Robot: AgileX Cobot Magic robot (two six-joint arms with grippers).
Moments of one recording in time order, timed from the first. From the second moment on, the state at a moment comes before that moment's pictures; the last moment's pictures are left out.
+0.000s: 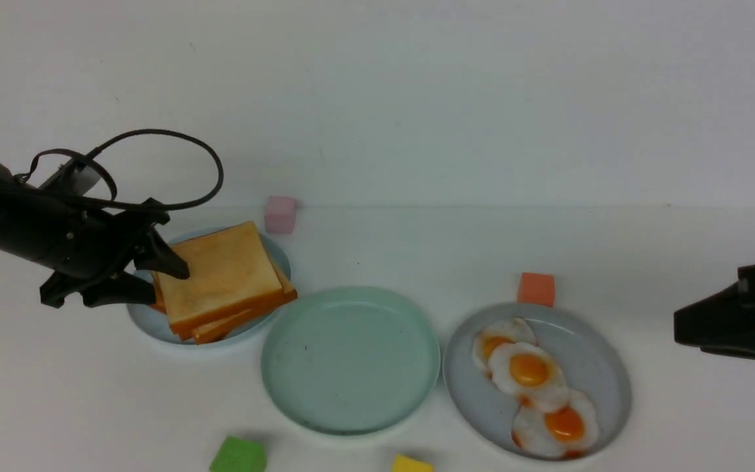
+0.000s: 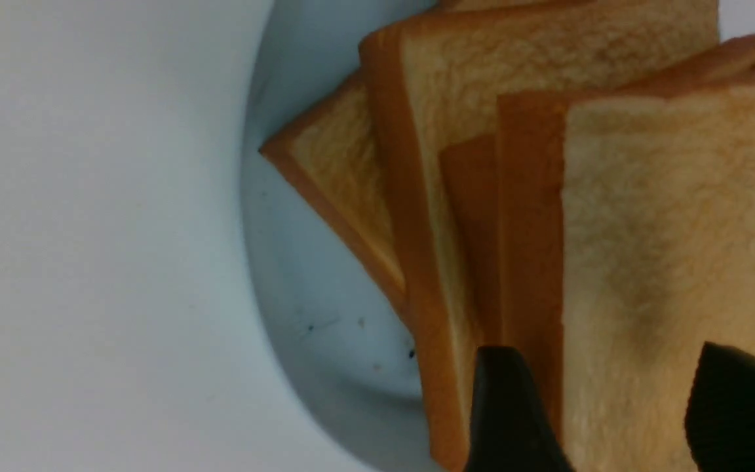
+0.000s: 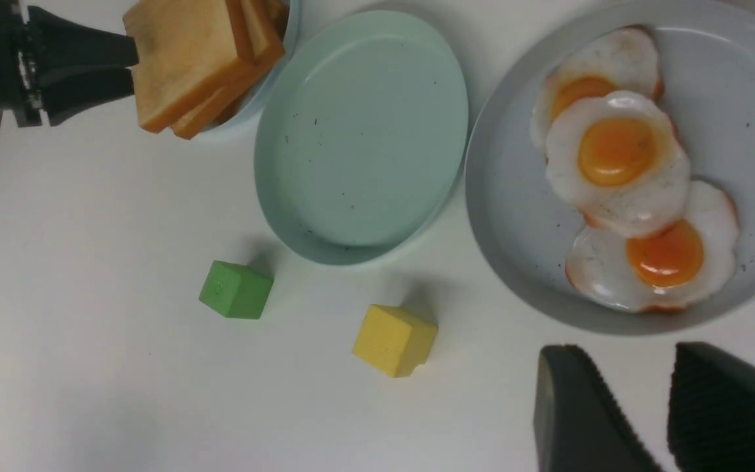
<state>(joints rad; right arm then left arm) 0.01 1.04 -0.85 0.73 0.92 -0.27 0.15 1.92 -1.28 -0.81 0.75 0.27</state>
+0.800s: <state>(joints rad) 0.01 1.04 -0.85 0.73 0.94 -0.29 0.15 1.77 -1.28 -0.76 0.76 0.35</state>
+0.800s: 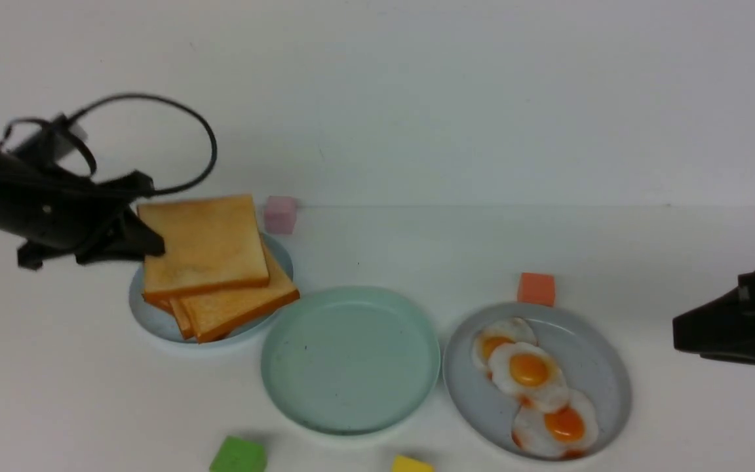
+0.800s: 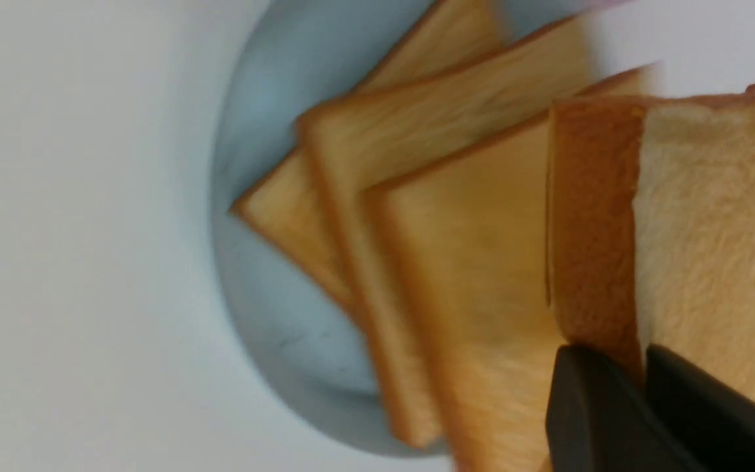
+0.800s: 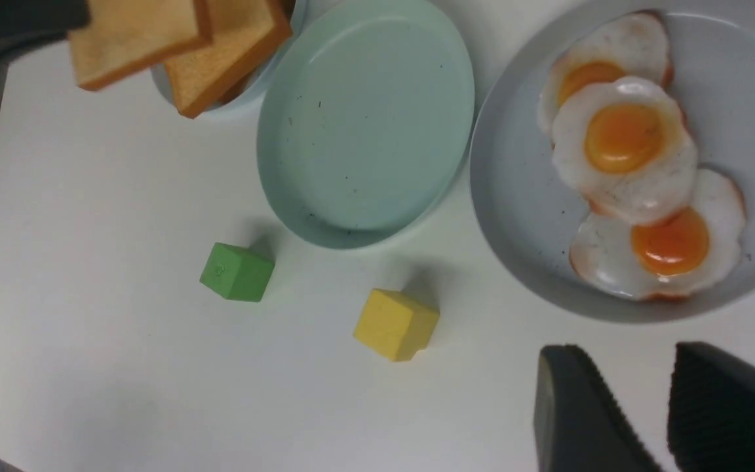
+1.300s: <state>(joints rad) 0.01 1.04 -0.85 0.73 0.94 -0.29 -0.17 1.84 -1.28 -0.85 0.82 0.54</state>
